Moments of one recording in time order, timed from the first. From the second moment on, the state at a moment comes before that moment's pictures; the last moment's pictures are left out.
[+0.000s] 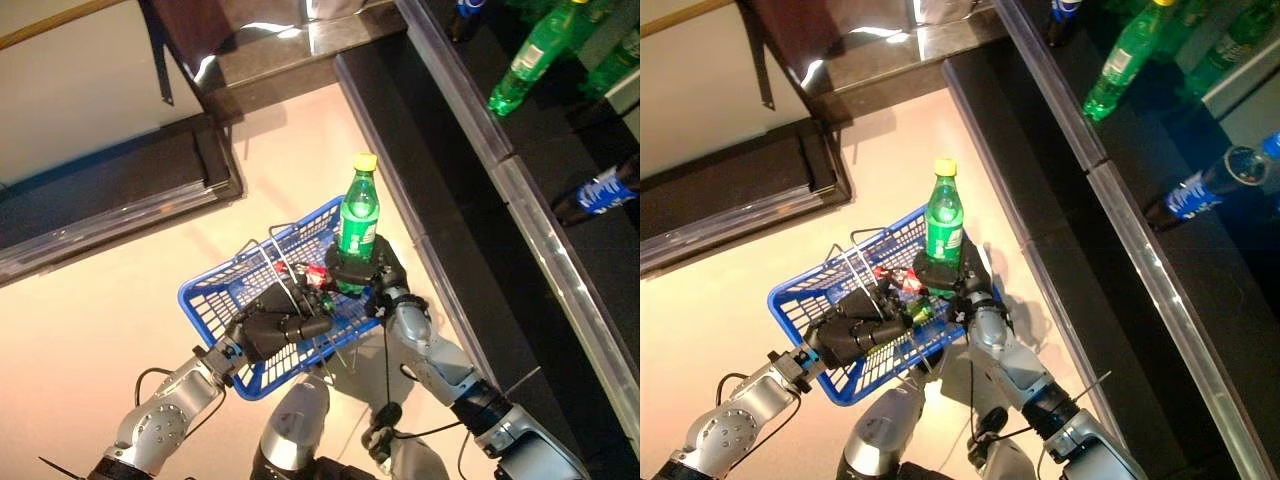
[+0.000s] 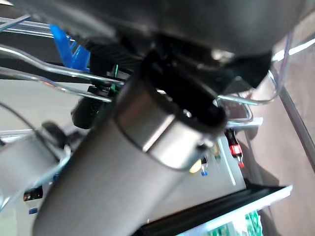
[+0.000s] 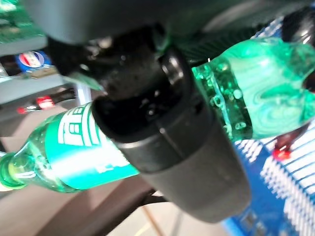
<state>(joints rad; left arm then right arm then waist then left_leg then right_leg) 0.05 0.66 -0.22 -0.15 -1.22 0.19 -0.47 -0.43 -0.30 0.57 0.19 0.57 0.06 -0.48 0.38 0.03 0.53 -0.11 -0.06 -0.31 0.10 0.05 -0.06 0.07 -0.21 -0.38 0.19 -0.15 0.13</state>
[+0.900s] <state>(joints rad) -0.05 0.76 -0.27 -0.23 -1.14 0.19 -0.61 -0.64 -0.18 0.65 0.75 0.25 0.21 -0.40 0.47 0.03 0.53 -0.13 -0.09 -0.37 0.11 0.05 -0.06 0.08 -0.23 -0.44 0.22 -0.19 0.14</state>
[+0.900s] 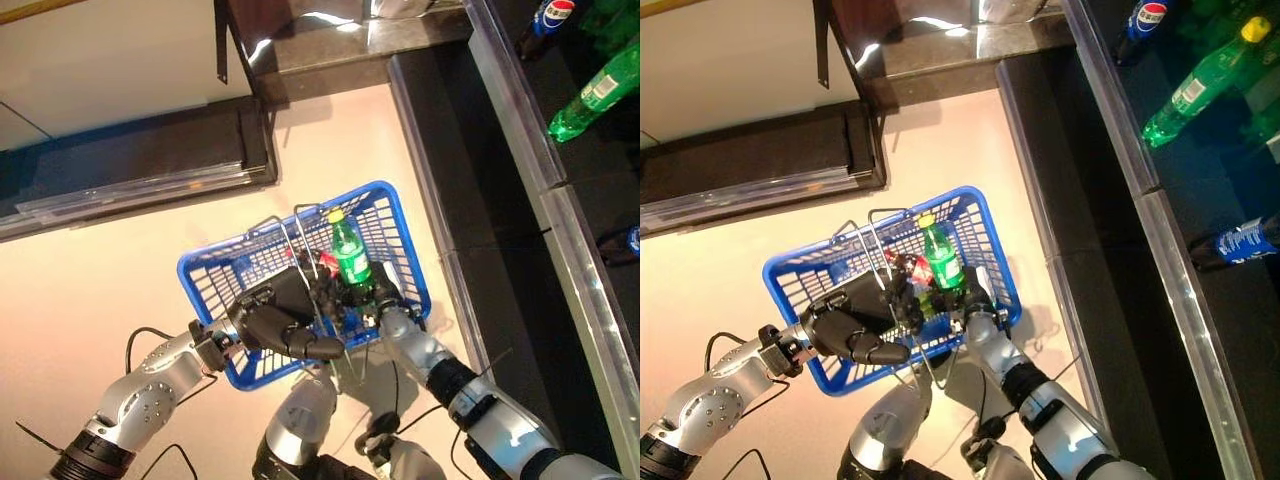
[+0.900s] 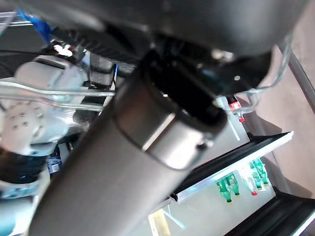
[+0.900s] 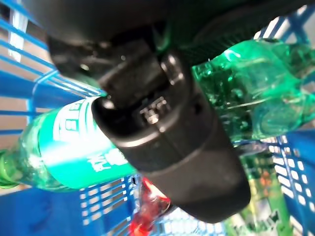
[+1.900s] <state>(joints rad) -0.07 0.76 -0.36 -0.23 -1.04 0.26 -0.58 -0.74 -0.10 0.76 1.05 -0.15 0.40 -0.19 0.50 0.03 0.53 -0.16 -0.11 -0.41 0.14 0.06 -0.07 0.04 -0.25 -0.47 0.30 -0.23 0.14</state>
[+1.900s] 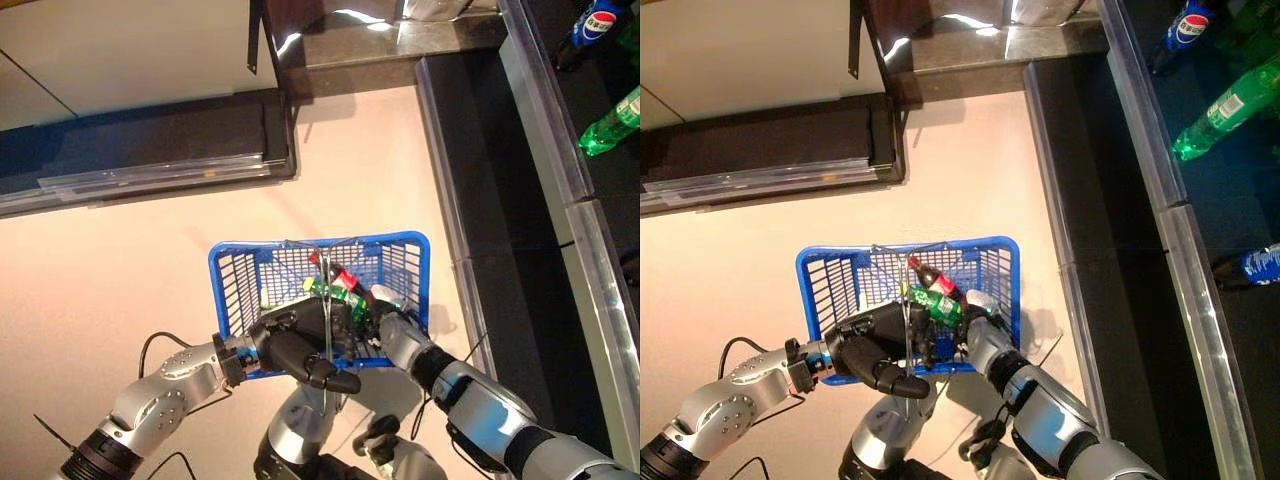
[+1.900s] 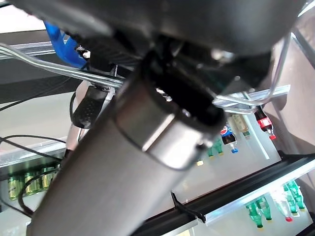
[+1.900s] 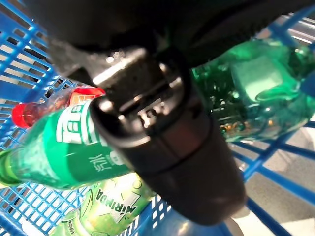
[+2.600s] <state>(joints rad) -0.04 0.75 -0.26 -0.23 -1.08 0.26 -0.55 -0.51 -0.27 0.69 0.48 0.02 0.45 -0.42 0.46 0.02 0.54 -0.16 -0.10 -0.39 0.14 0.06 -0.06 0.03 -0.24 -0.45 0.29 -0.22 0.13</state>
